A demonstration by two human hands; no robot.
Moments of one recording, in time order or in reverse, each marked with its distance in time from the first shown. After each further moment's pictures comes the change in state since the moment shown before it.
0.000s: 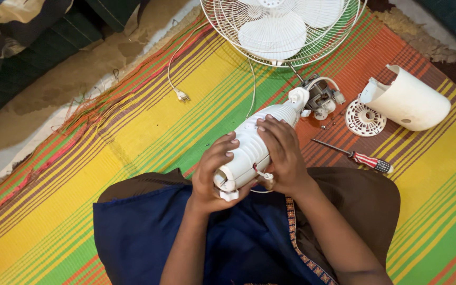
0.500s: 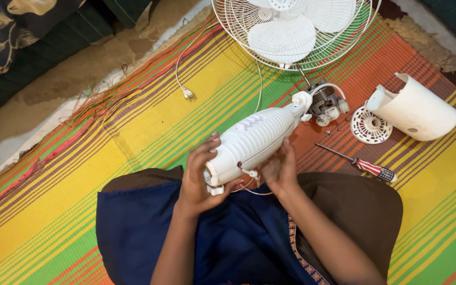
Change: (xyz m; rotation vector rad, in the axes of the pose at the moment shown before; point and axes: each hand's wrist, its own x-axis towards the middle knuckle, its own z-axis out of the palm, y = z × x) left_hand -0.023 -0.003 -0.024 0.189 -0.028 -0.121; right_hand -0.070 0.043 0.092 1.703 0.561 1.230
